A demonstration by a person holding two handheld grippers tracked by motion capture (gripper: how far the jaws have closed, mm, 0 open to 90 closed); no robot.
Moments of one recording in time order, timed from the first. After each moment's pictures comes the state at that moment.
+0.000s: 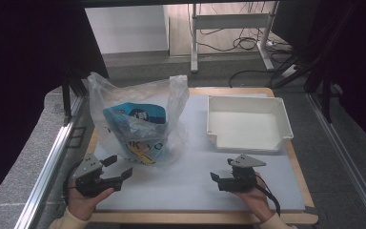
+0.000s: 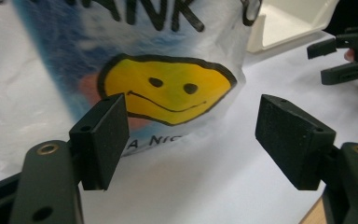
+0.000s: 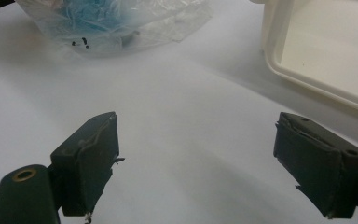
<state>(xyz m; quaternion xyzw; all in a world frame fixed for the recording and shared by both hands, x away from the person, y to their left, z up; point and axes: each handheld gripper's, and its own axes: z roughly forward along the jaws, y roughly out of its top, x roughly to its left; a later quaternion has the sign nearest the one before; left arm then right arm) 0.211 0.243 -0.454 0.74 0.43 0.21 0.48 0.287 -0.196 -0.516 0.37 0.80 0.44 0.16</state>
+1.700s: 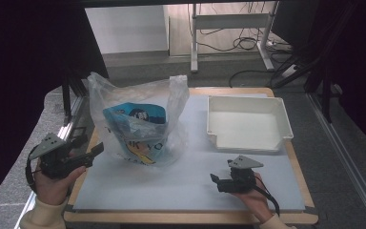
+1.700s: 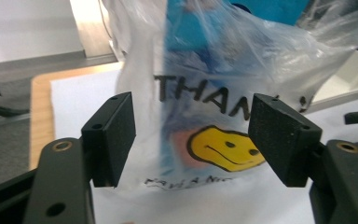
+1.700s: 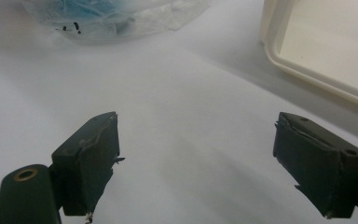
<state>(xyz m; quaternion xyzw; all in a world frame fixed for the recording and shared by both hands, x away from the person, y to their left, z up) 0.221 0.298 -0.391 0.68 0.48 0.26 0.49 0.285 -0.193 -0.520 0.37 0.81 0.42 0.17</state>
